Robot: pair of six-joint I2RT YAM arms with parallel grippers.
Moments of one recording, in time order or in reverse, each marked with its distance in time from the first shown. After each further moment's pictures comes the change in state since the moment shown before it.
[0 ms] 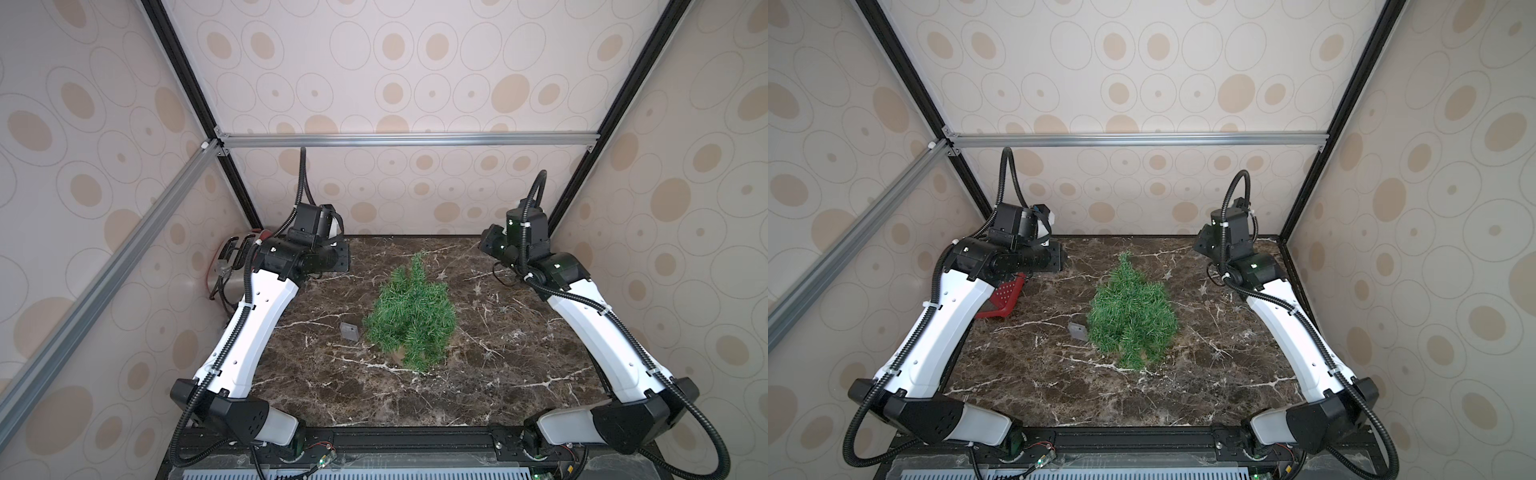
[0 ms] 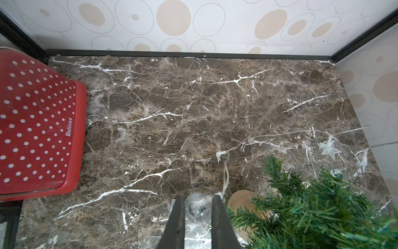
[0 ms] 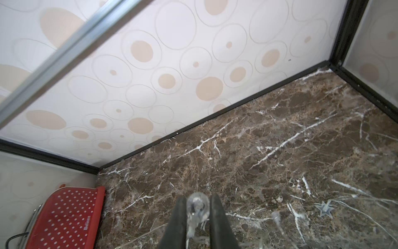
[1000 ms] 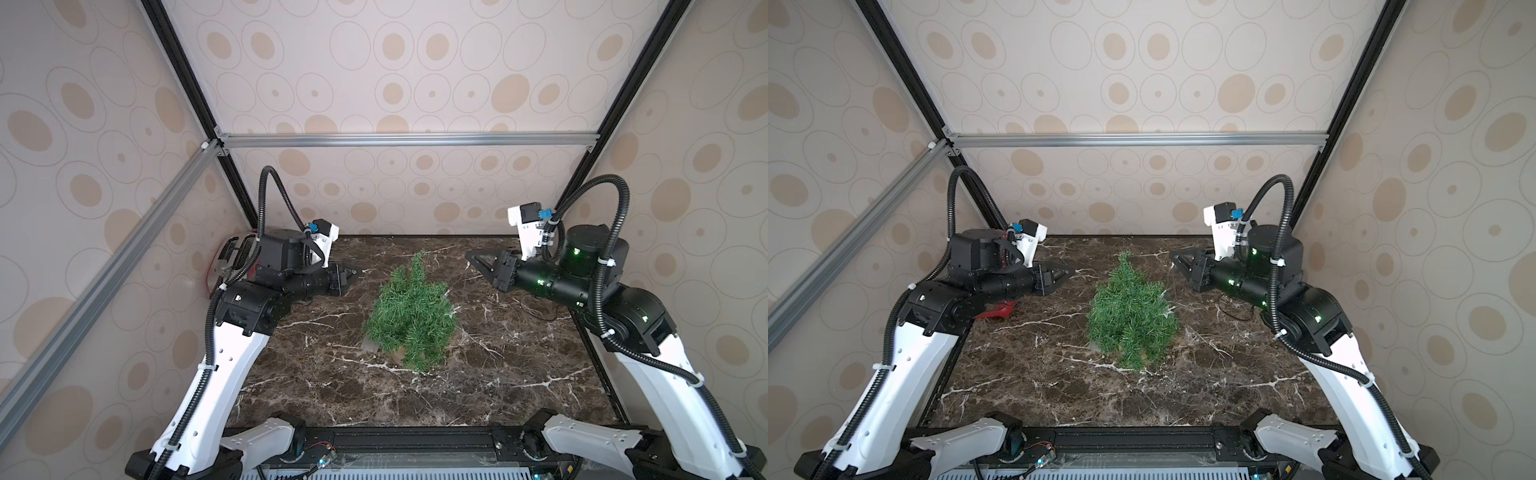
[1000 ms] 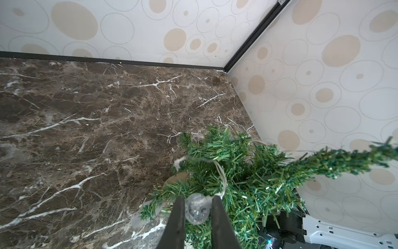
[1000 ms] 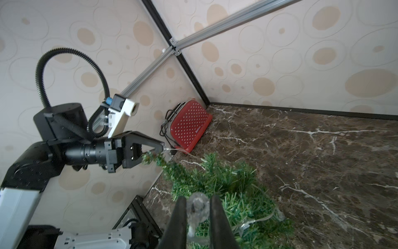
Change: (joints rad) left arm 0.004 -0.322 -0.262 0.171 0.457 -0.060; right arm 0.209 -0.280 0.043 -0.143 -0.533 -0.178
